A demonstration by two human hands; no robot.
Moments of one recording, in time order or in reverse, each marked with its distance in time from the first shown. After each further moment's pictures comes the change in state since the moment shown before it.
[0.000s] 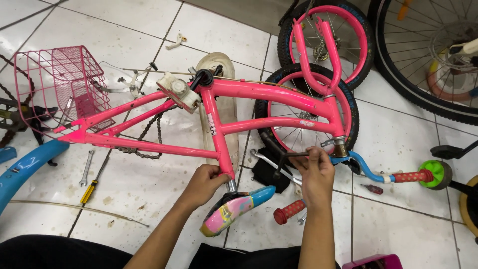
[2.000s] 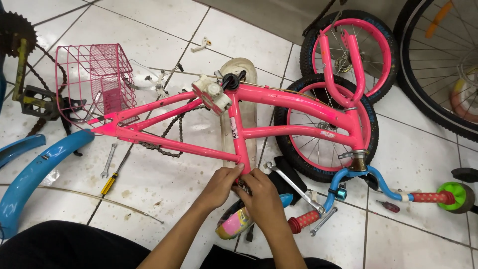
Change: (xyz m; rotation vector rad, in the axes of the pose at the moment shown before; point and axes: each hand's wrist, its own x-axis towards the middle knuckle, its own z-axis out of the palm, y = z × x) left_hand -0.006 -0.003 -0.001 -0.247 0.016 0.071; right_hand -0.094 0.007 0.111 -0.980 -0.596 -0.398
